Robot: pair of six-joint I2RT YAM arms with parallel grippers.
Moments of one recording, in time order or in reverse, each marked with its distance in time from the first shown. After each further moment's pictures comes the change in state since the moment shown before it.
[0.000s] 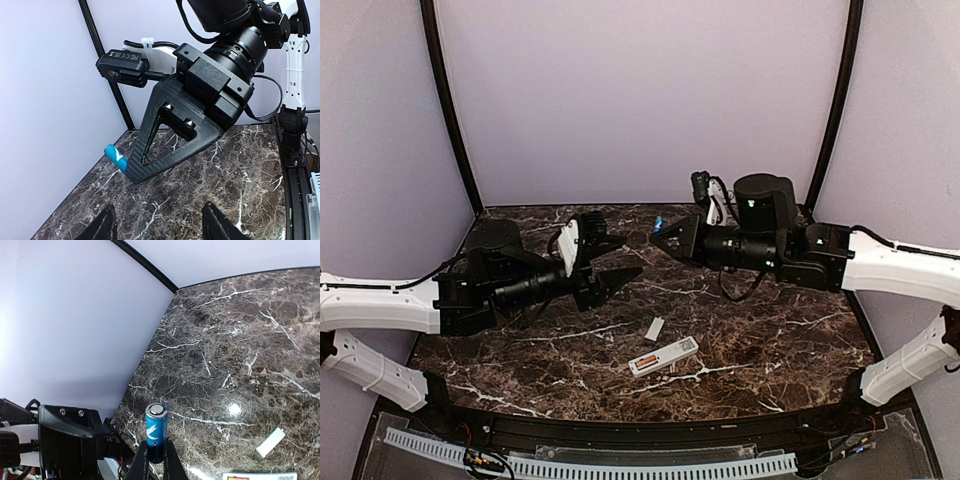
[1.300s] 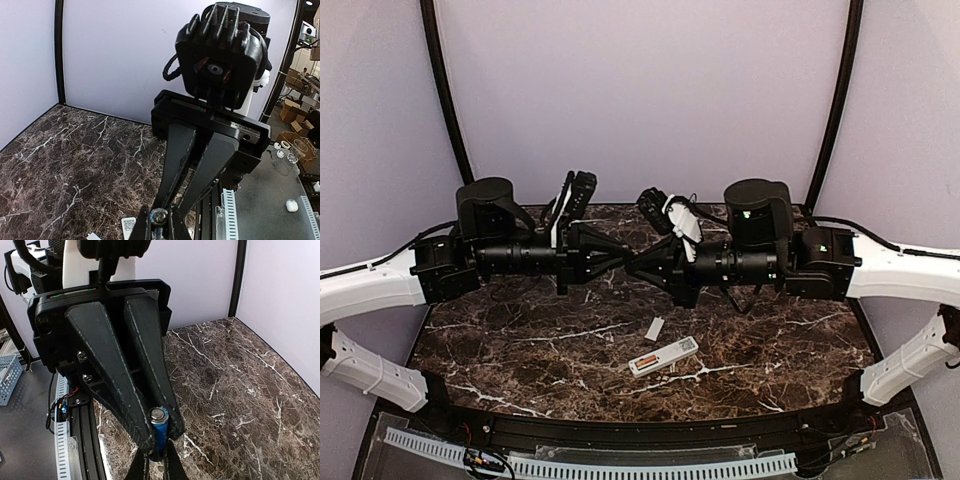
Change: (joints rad) left arm 0.108 -0.023 0.212 -0.354 0.359 -0.365; right arm 0.143 0.010 0.065 -0.056 -0.133 -0.829
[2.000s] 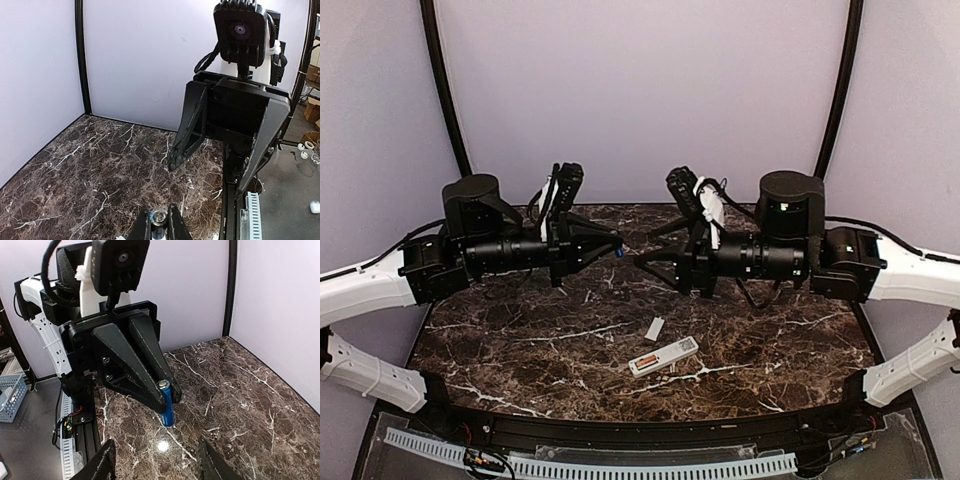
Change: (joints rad) left arm 0.000 -0.049 -0.005 -0.010 -0.102 0.082; right arm -0.008 -0.117 -0.052 0.060 0.018 0.028
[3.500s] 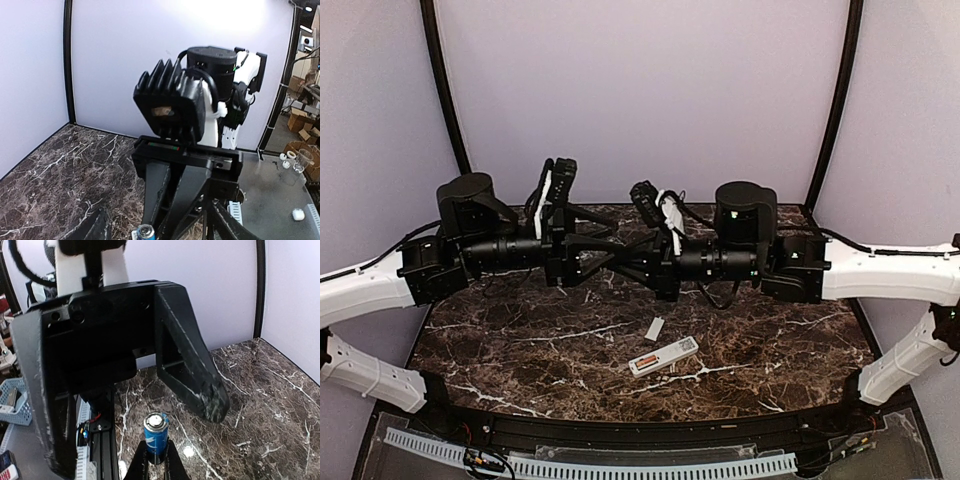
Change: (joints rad) left arm 0.009 -0.004 0.000 0.037 0.084 -0.072; right arm -0.050 0.203 0.016 0.191 -0.206 0.055
